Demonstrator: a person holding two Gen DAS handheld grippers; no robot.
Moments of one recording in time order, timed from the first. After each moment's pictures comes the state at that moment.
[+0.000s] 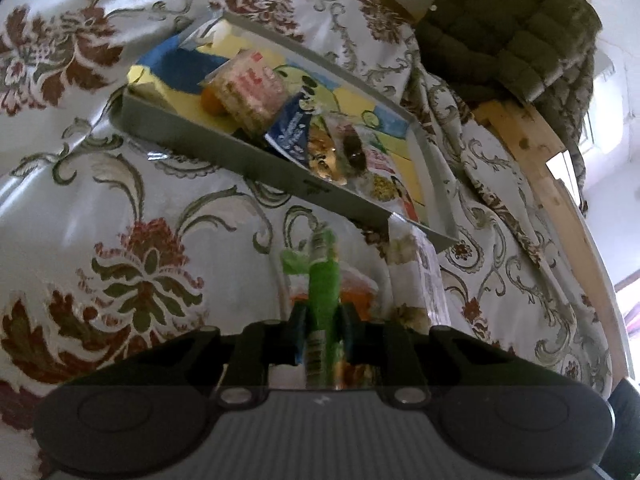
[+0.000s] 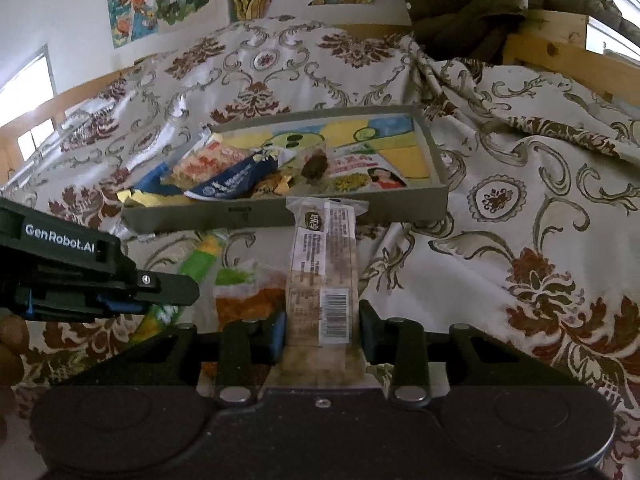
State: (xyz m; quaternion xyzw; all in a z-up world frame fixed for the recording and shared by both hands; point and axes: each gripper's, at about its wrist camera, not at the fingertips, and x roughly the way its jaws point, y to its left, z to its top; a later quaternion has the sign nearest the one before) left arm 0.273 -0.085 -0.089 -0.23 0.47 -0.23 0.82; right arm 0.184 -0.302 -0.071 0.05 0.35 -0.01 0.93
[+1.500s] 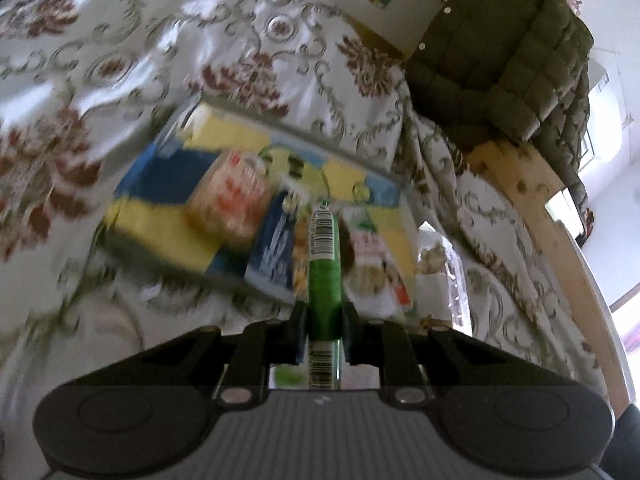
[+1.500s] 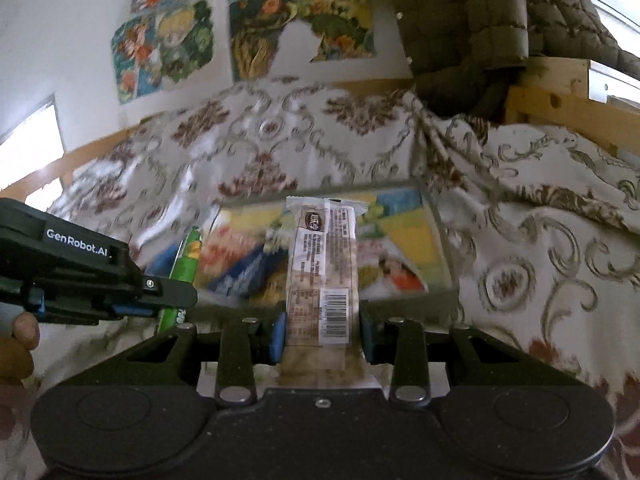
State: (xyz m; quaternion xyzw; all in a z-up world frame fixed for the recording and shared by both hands) left arm 0.335 -0.089 -0.028 -0.21 0.43 -0.22 0.85; right arm 0.229 -0.308 -0.034 0.08 0.27 -0.01 0.96
